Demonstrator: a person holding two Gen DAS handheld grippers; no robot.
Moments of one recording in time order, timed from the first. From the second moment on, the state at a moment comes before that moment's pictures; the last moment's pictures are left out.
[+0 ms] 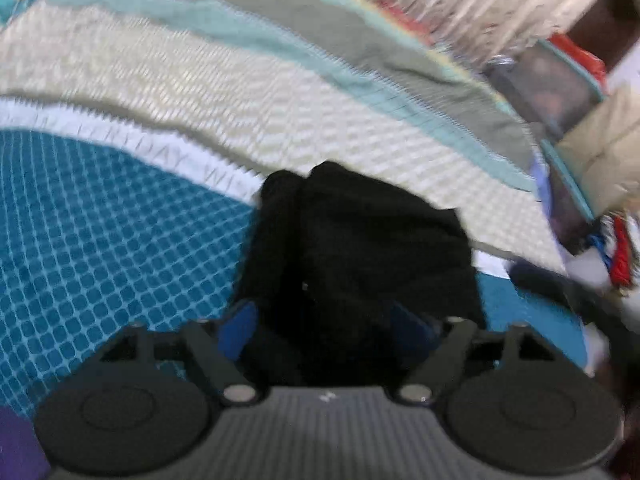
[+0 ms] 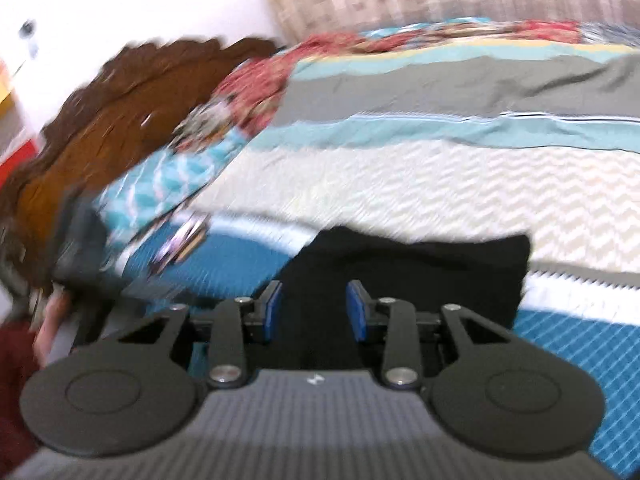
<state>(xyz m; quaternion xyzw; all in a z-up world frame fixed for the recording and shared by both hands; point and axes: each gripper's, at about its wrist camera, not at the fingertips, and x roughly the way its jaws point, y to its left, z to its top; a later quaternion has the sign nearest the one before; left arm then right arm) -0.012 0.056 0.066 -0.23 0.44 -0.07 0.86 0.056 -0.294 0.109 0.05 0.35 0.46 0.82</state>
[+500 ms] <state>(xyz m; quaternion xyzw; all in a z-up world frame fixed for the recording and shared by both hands) -0.030 0.044 0.042 -0.22 0.46 -0.07 0.86 0.095 -0.152 0.031 -0.08 0.47 0.41 0.78</state>
